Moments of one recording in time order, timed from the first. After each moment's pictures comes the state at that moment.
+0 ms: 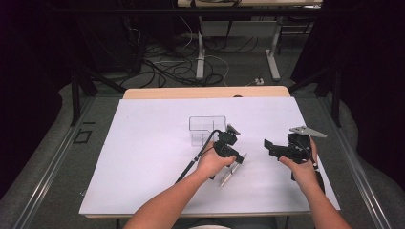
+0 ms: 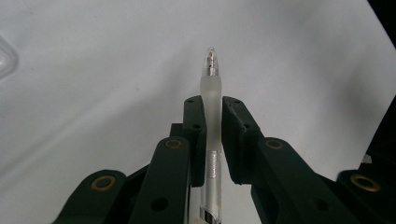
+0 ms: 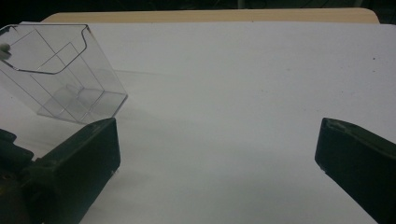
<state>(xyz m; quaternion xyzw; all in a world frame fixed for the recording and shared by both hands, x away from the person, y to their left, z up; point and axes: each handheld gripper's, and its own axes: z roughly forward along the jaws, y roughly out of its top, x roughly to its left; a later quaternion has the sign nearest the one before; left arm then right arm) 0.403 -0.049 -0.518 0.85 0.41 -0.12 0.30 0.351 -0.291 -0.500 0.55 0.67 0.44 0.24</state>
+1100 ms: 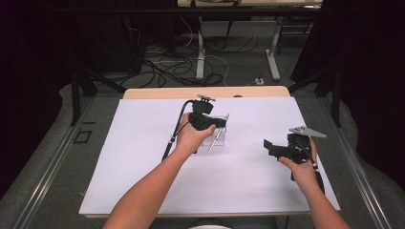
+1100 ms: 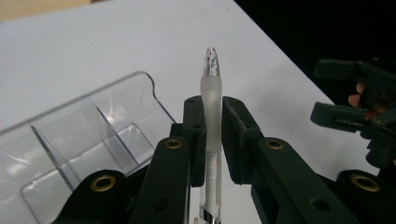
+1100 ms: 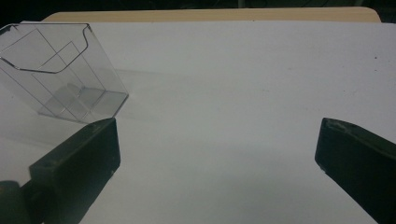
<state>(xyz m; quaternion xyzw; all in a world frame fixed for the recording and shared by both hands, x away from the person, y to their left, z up) 0.427 0.019 -0.422 0.80 0.42 0.02 0.43 0.351 -0.290 -0.500 0.55 0.67 0.44 0.23</state>
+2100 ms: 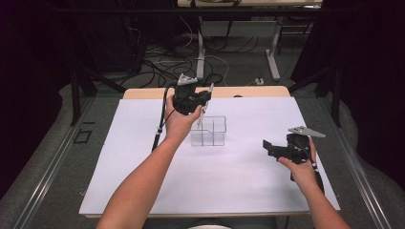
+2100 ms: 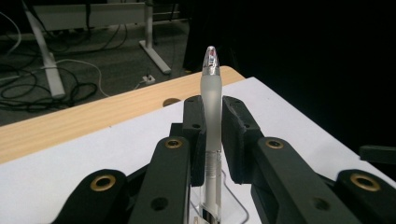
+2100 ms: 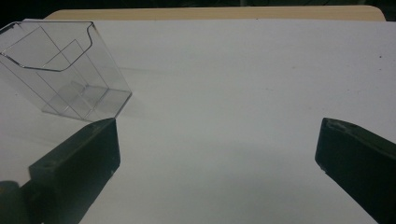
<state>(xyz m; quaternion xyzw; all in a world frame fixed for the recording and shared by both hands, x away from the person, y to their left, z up) 0.442 0.055 -0.386 0.74 0.41 0.17 0.51 0.350 -0.288 -0.499 0.55 0.67 0.44 0.23</state>
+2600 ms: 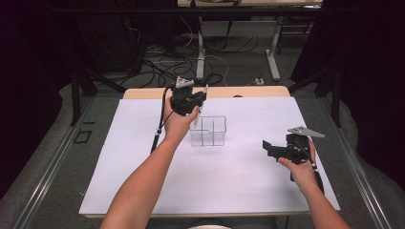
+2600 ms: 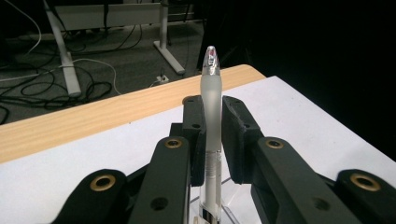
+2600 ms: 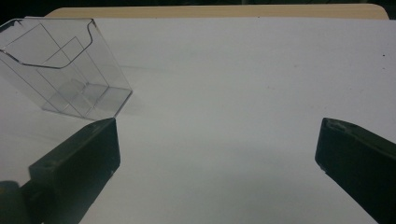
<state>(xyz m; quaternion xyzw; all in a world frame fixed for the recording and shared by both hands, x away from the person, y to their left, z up) 0.458 0.063 -0.410 0.73 0.43 0.18 0.50 0.351 -0.287 -0.500 0.55 0.68 0.44 0.23</state>
